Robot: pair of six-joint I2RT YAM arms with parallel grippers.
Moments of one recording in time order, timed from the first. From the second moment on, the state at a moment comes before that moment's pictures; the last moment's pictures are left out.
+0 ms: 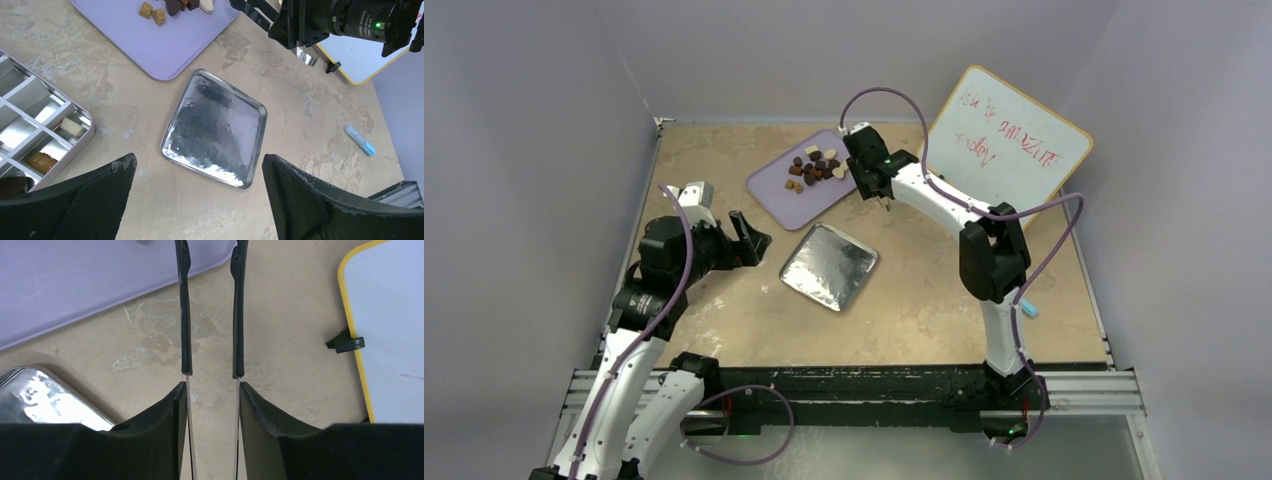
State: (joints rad) left arm -0.21 0.67 0.82 -0.55 0.18 -0.41; right arm 0.62 2.08 1.80 -0.62 0.37 0.06
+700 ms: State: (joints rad) left arm -0.22 0.67 0.82 -0.55 0.18 -0.41; right arm 0.54 2.14 1.87 -0.61 0.29 0.05
